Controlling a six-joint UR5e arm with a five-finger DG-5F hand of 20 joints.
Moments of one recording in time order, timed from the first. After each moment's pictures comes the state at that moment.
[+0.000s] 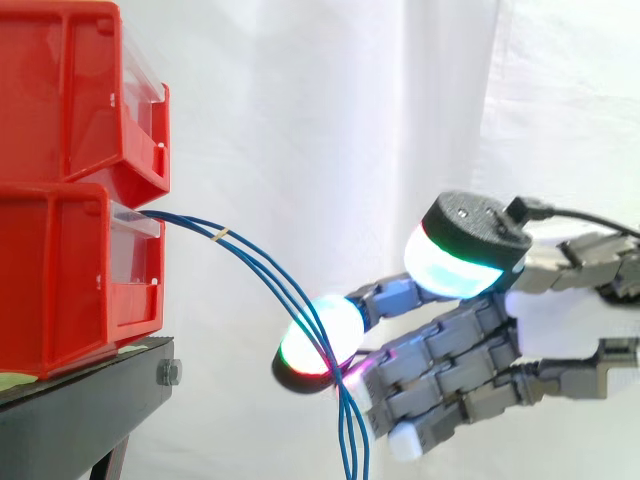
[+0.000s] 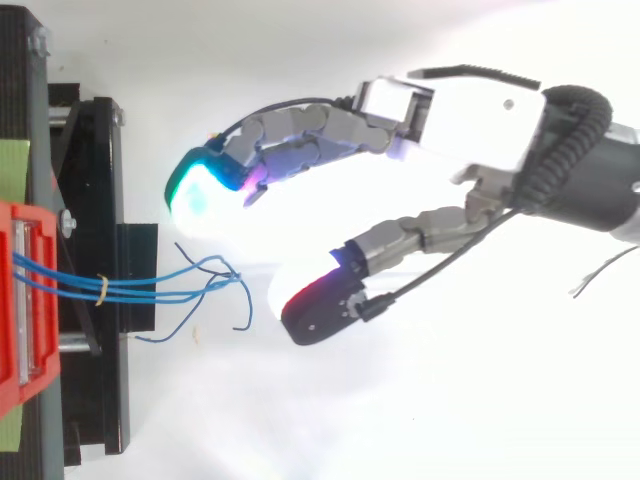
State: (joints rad) arm 0.13 -2.21 -1.38 -2.70 -1.24 -0.26
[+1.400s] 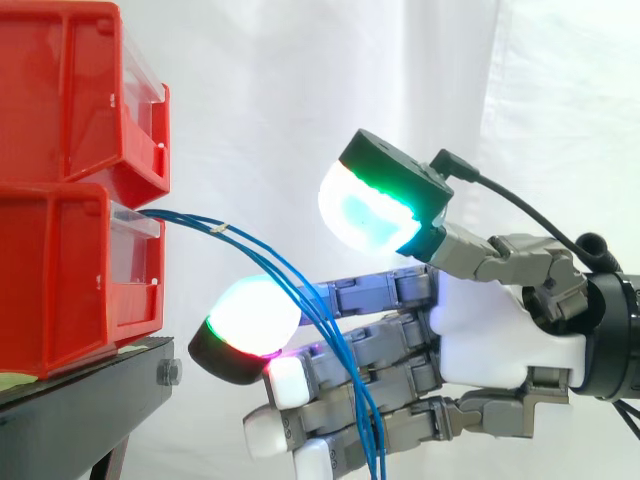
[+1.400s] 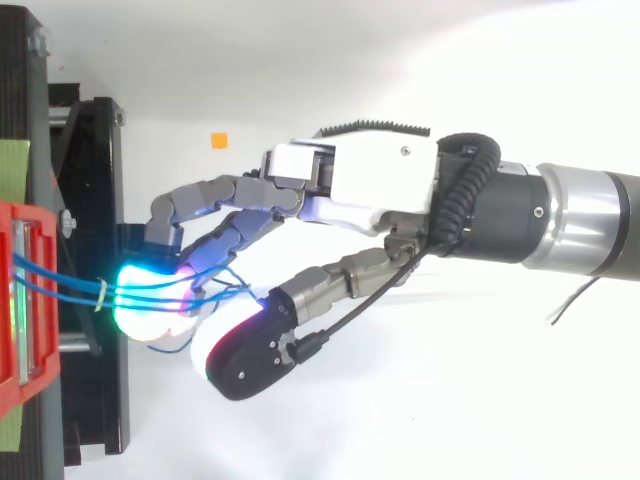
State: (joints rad) arm 0.14 -2.33 -1.26 -2.61 -1.37 -0.06
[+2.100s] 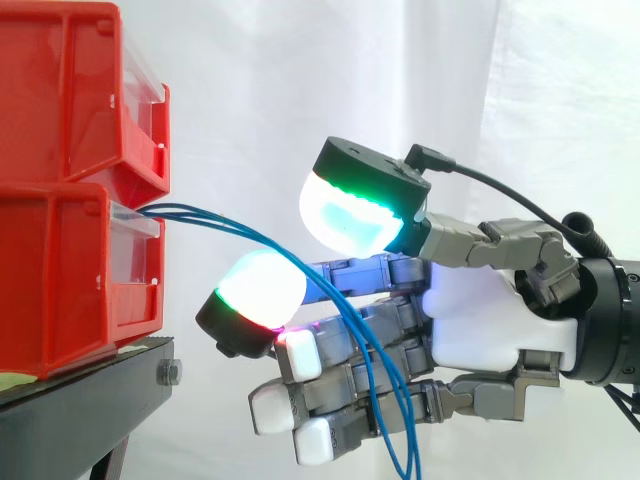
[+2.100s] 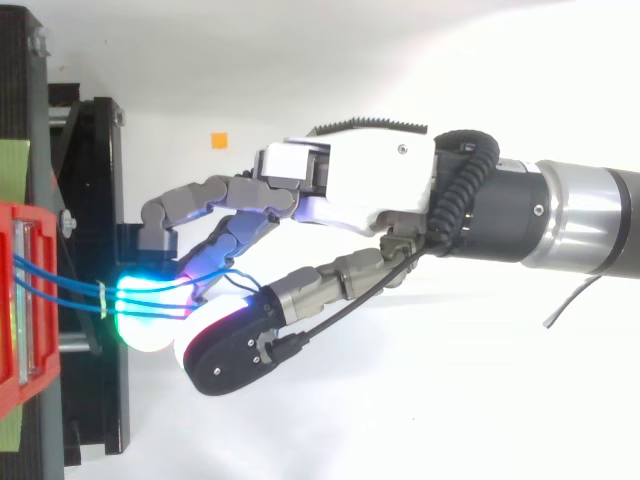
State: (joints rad) arm 0.13 -2.33 -1.24 -2.61 -1.39 -0.06
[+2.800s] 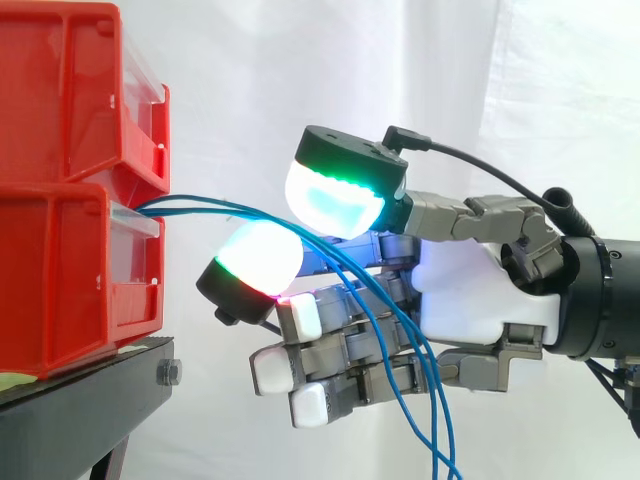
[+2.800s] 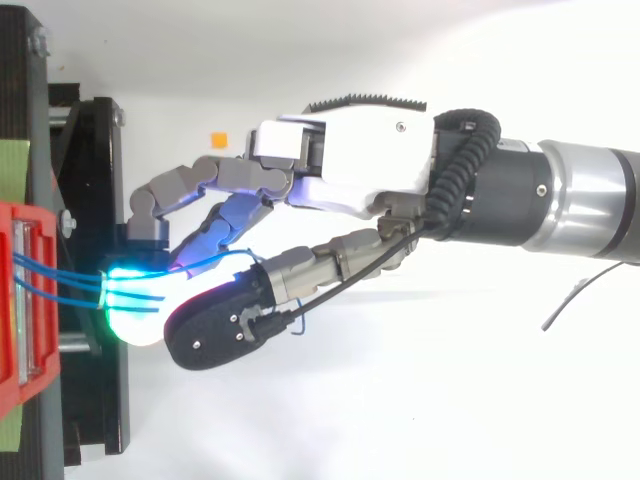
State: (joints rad) arm 0.11 -2.33 -1.21 -2.63 -1.41 -0.06
